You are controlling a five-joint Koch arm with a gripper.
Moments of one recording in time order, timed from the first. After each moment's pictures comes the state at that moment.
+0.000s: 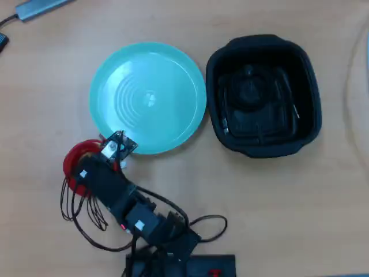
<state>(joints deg) 40.1 81.7 105.5 66.1 -14.7</state>
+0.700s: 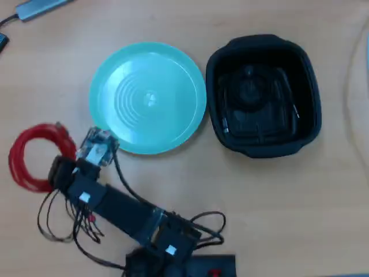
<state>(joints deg) 36.5 101.7 87.7 66.1 -14.5</state>
